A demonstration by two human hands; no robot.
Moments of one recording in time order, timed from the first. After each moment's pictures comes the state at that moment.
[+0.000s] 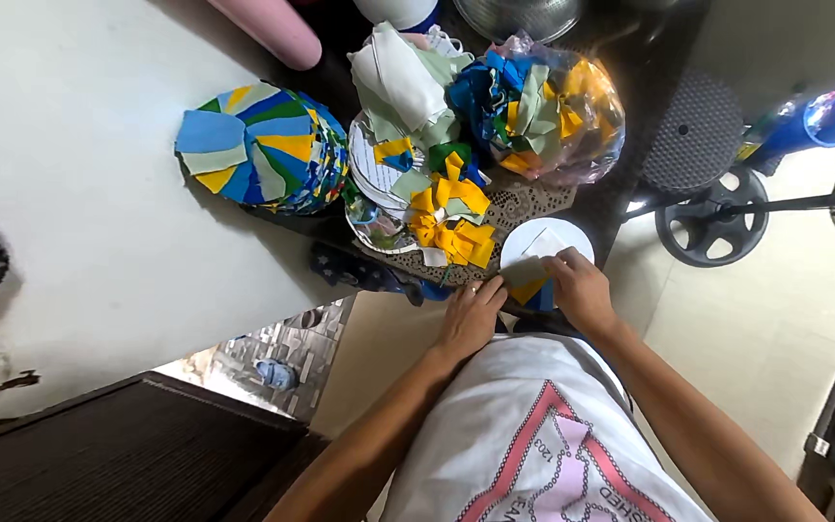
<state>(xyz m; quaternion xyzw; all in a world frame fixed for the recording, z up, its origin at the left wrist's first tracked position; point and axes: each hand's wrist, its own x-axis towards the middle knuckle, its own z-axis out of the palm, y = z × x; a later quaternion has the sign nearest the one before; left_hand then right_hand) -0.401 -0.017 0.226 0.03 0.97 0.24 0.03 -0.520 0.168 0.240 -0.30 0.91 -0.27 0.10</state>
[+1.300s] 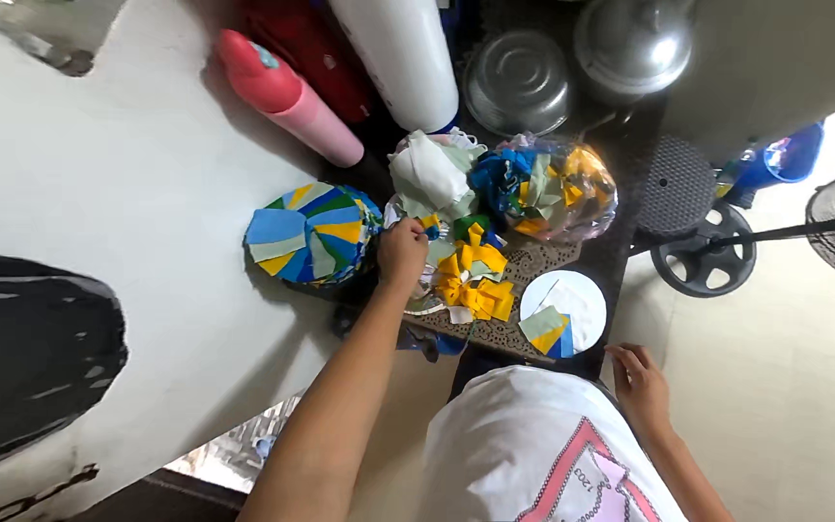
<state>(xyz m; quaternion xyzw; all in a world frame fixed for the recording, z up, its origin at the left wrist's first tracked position) -0.555 -0.195 0.267 -0.30 0.91 0.27 0.07 -0.447 0.229 0.246 -0.10 0.95 -0.30 0.04</state>
